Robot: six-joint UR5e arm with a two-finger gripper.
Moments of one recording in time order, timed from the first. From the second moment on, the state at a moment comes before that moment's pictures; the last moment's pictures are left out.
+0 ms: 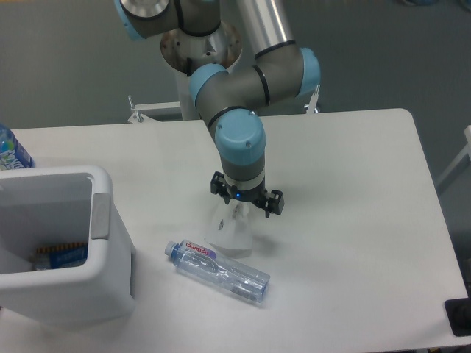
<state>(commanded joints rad) 2.40 -1.92 -1.80 -1.00 1.66 0.78</state>
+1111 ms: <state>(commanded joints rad) 2.41 -1.89 -1.80 -1.04 1.66 0.94</state>
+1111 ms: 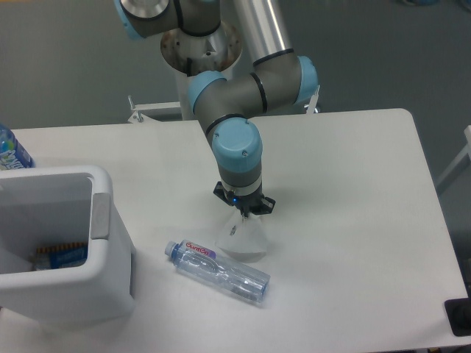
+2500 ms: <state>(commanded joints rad) 2.30 -1.68 -1.42 -1.07 1.18 0.25</state>
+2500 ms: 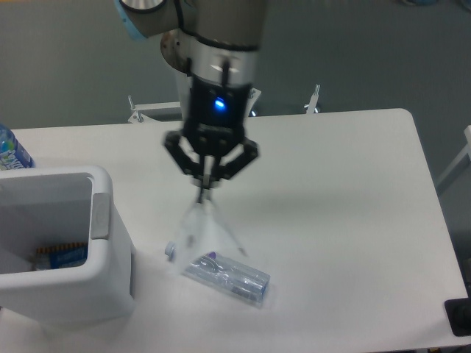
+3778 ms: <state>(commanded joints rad) 2.08 -1.70 -1.48 -1.04 1.18 0.20</state>
